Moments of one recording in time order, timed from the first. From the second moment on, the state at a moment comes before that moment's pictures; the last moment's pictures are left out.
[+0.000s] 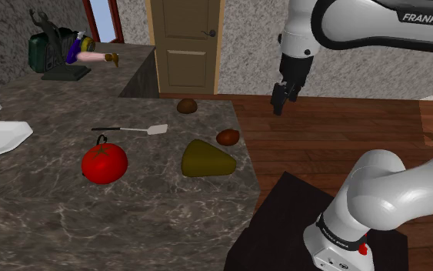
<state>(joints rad) -0.02 -0.82 0.06 -2.37 -0.12 1.53 0.09</state>
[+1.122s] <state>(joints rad) 0.17 -0.51 0.08 -2.45 0.11 1.91 -0.06</state>
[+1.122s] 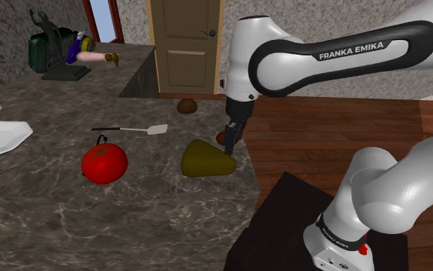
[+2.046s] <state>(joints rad) 0.22 -0.39 0.10 -2.52 0.18 2.10 -0.12</state>
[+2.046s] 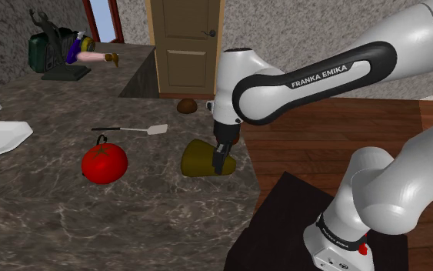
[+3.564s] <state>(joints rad) 0.22 -0.45 0.09 -2.37 0.16 1.90 -0.10</state>
